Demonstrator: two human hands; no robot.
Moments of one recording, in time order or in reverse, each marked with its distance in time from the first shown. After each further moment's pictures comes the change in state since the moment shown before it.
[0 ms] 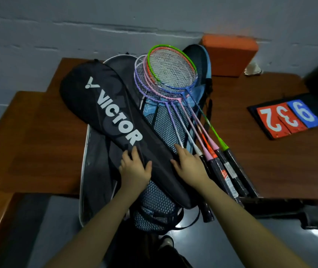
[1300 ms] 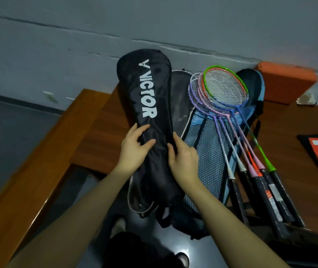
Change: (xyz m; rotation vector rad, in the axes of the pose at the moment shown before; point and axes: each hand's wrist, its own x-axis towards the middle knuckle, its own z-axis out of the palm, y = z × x) left_hand -0.004 -0.065 -0.153 -0.535 0.227 0.063; right_hand 0.006 -0.192 -0.005 0.312 0.492 -0.174
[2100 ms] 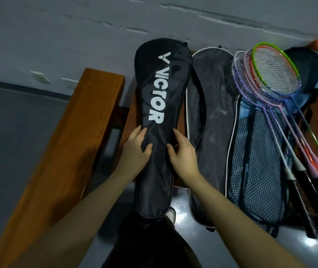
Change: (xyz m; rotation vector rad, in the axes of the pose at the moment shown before) left_hand 0.081 -0.136 -0.127 0.229 -0.201 -0.029; right_hand 0.030 -0.091 0.171 0.151 -0.283 0.356
